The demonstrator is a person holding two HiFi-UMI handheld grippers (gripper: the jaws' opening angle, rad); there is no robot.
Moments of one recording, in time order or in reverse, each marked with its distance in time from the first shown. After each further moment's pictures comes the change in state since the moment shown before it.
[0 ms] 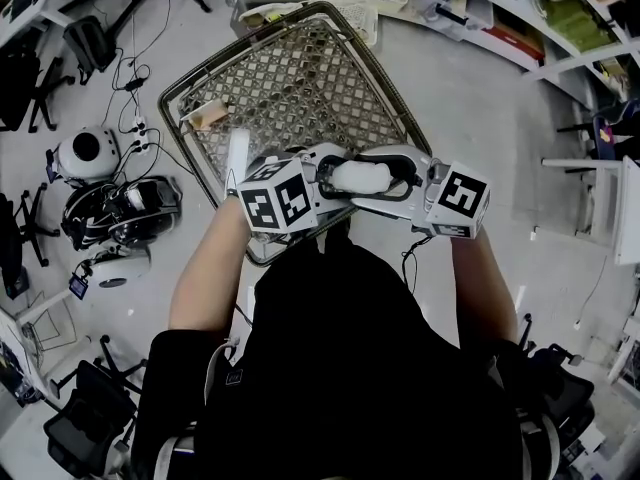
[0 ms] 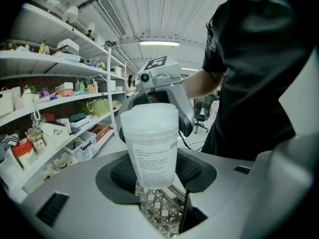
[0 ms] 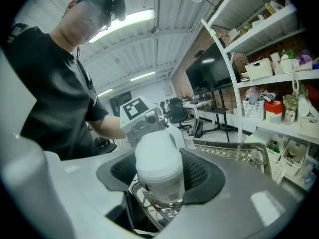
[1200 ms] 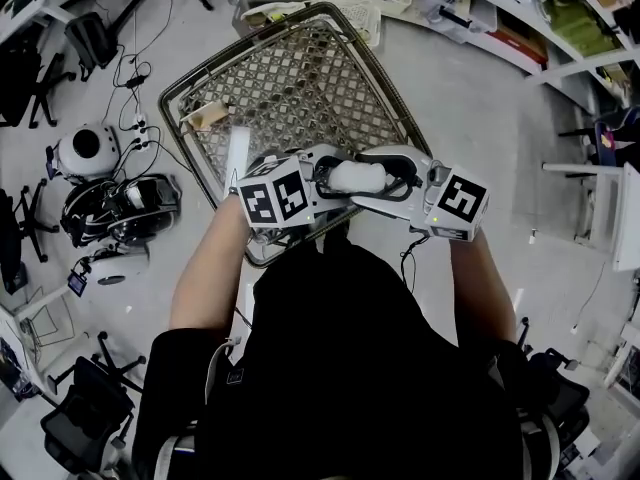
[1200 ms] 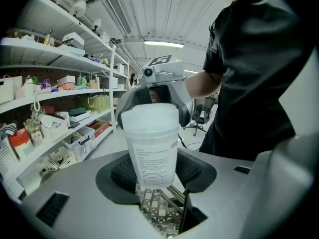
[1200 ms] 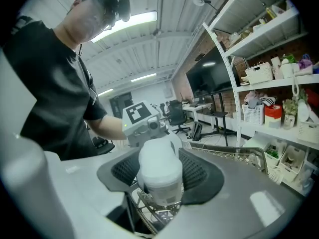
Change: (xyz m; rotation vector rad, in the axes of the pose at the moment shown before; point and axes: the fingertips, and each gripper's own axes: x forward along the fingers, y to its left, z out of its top) left arm 0.005 0.005 -0.017 -0.051 0.003 -0.017; right arm 0.003 -0.009 0.001 -0.036 -0.023 -0.013
